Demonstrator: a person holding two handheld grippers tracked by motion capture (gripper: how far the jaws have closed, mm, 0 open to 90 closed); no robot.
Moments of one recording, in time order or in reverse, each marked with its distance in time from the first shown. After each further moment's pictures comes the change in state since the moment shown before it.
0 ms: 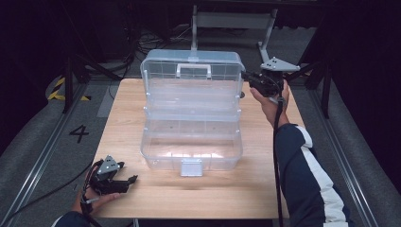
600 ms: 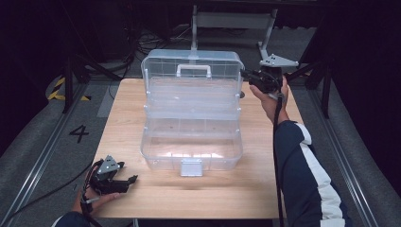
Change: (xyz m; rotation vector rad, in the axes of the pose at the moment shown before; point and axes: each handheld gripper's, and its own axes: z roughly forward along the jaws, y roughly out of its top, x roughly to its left) left arm 0.000 0.000 0.001 -0.003 -0.006 -0.001; right arm -0.009 0.003 0.010 0.025 0.017 0.005
